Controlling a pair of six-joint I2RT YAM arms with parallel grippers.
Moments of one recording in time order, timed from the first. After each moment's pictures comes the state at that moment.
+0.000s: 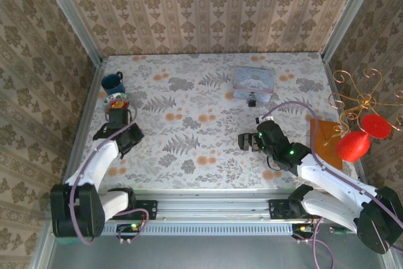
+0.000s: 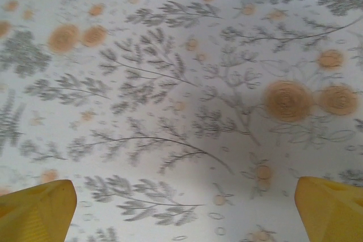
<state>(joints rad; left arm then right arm) -0.10 1.09 0.63 -0.54 0.07 -0.64 0.60 0.95 0.53 -0.35 0.21 0.48</state>
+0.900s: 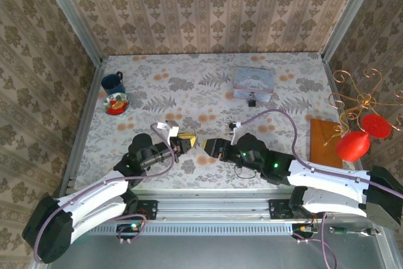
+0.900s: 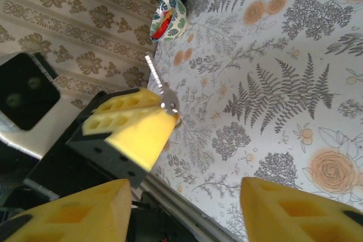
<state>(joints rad) -0.72 0.83 0.24 0.48 0.42 -0.37 1.03 1.05 0.58 0.12 0.10 1.09</state>
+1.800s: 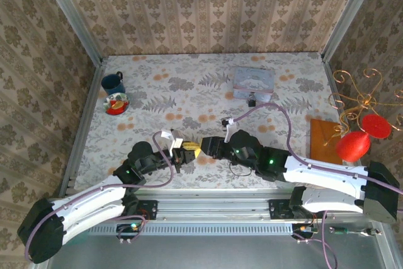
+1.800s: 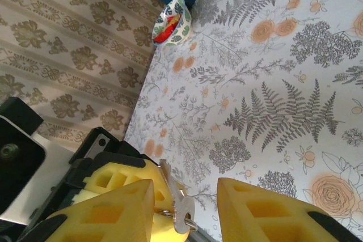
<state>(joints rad) -0.85 0.76 0.21 0.50 0.45 -0.32 1.07 1.11 0.69 0.03 0.15 0.98</state>
